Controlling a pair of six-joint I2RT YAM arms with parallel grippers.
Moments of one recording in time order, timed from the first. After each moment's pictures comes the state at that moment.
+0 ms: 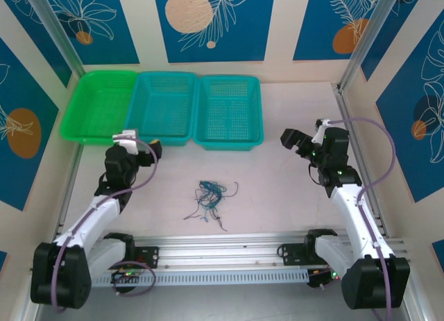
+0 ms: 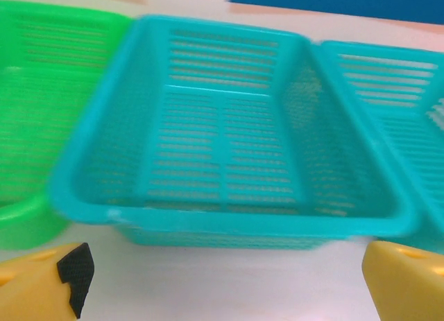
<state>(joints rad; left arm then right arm) -0.18 0.97 0.46 0.21 0.02 -0.16 0.04 0.93 0.73 -0.34 -0.32 0.53</state>
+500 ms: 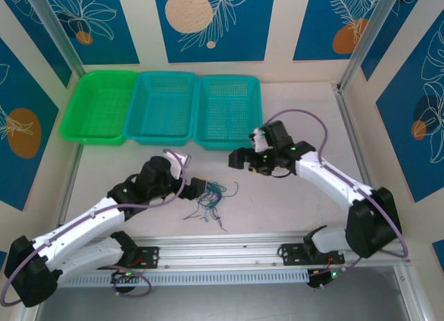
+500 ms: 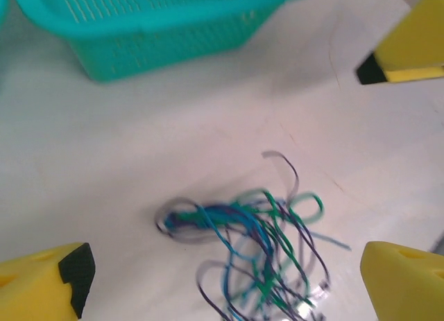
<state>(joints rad) -0.77 0.91 0.61 -0.34 0.06 -0.36 0.52 1.38 0.97 -0.57 -0.51 0.58</state>
